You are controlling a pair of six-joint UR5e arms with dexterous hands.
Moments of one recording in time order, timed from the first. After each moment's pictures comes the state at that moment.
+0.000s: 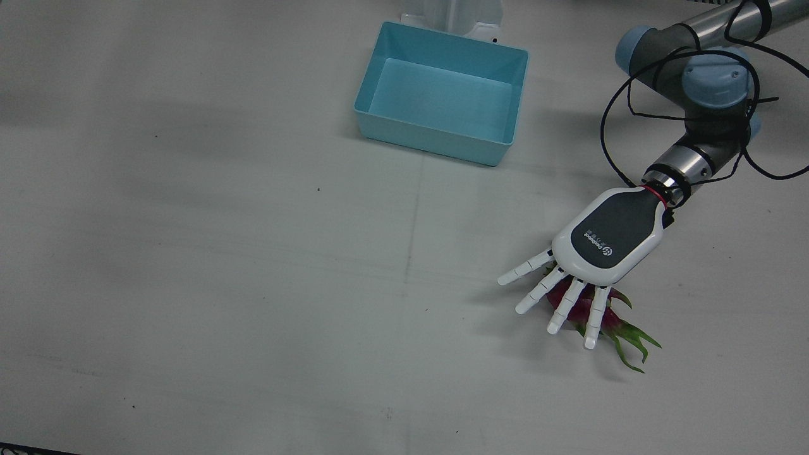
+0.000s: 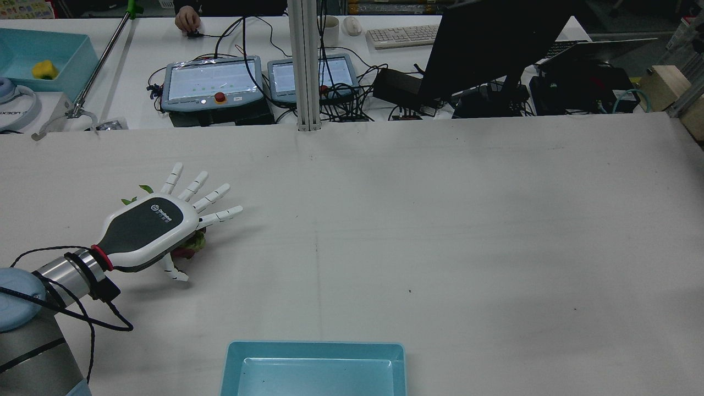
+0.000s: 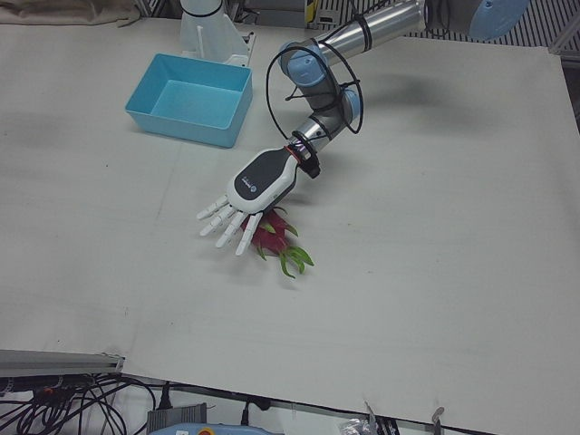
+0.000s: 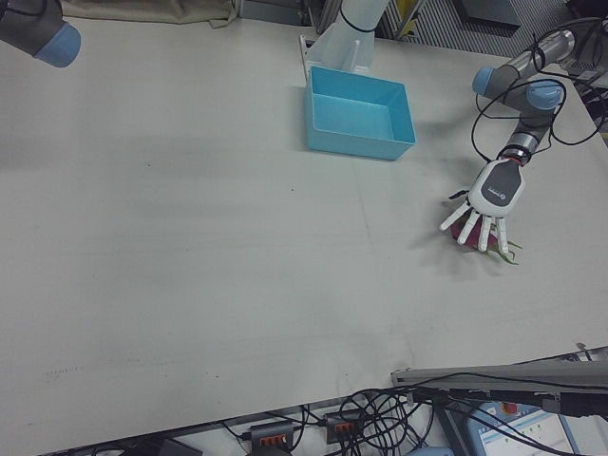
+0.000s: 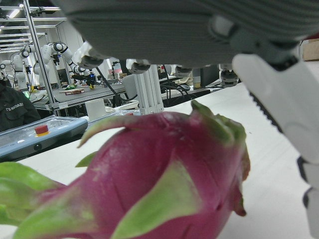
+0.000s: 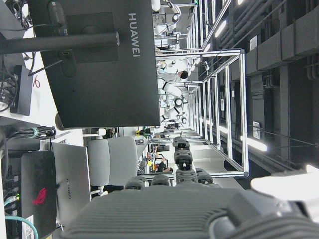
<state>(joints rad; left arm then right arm) -0.65 -1.87 -1.80 0.27 1.35 1.99 1.48 -1.56 1.58 -3.20 -1.44 0.08</state>
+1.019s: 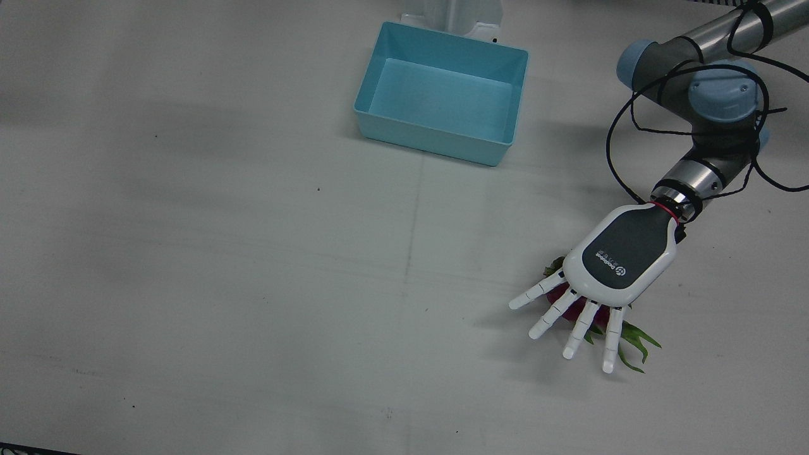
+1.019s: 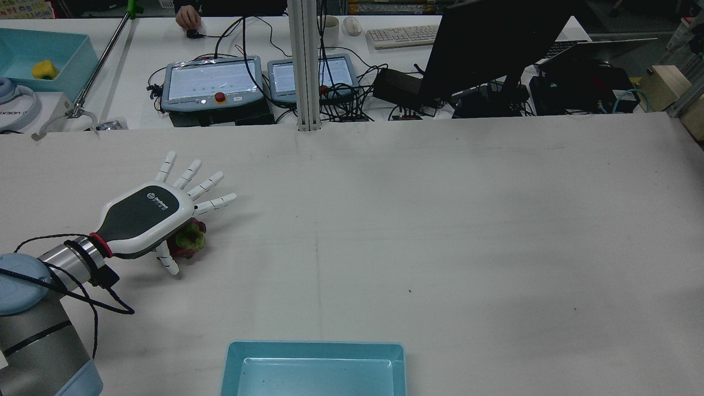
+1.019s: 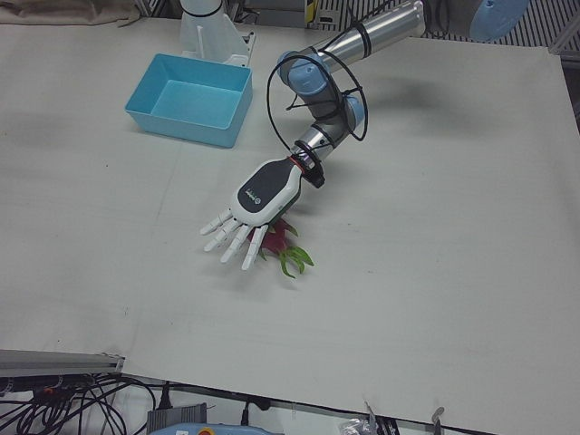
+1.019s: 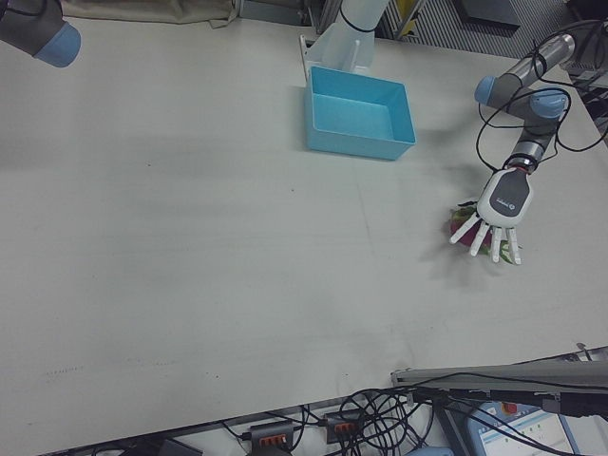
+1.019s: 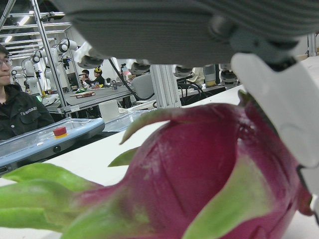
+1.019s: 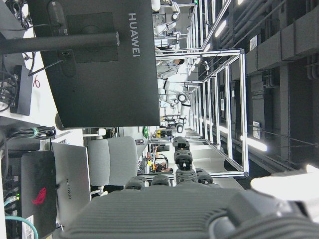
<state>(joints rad) -0.69 -1.91 -1.74 0.25 1.35 2.01 1.48 -1.56 1.58 -3.20 -1.44 0.08</state>
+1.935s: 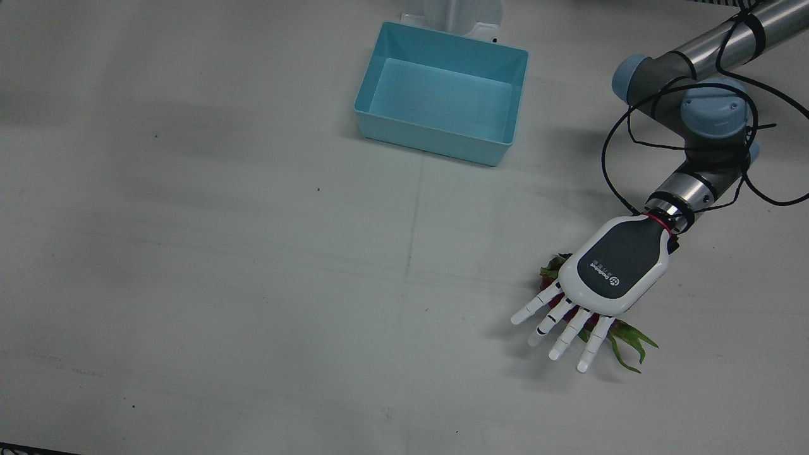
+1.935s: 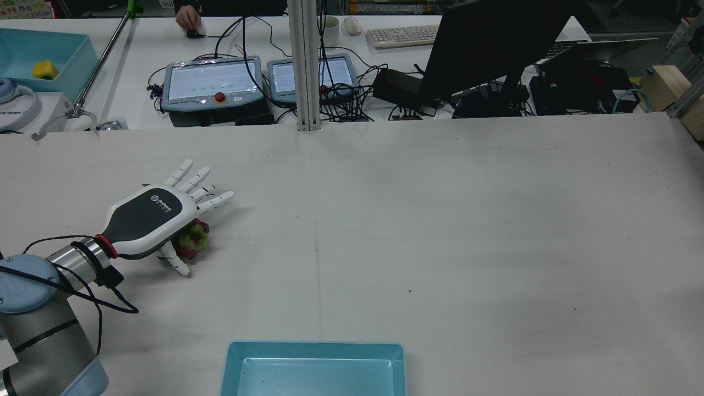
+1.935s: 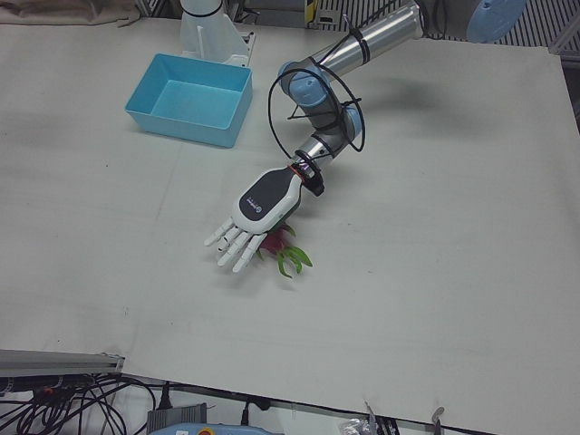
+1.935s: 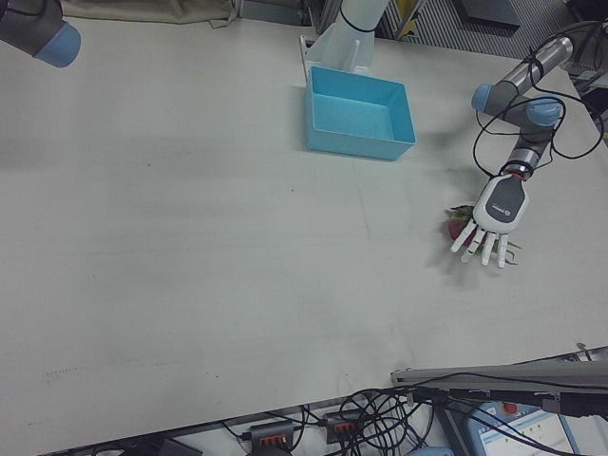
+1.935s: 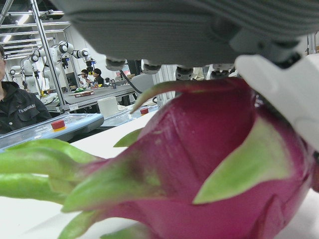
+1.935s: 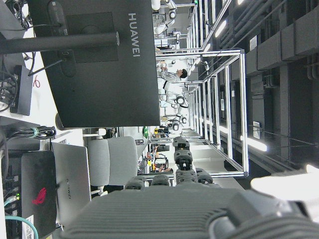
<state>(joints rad) -0.69 -1.92 -1.67 0.19 1.35 2.01 1.48 -1.56 1.58 -3.20 -1.44 0.08</state>
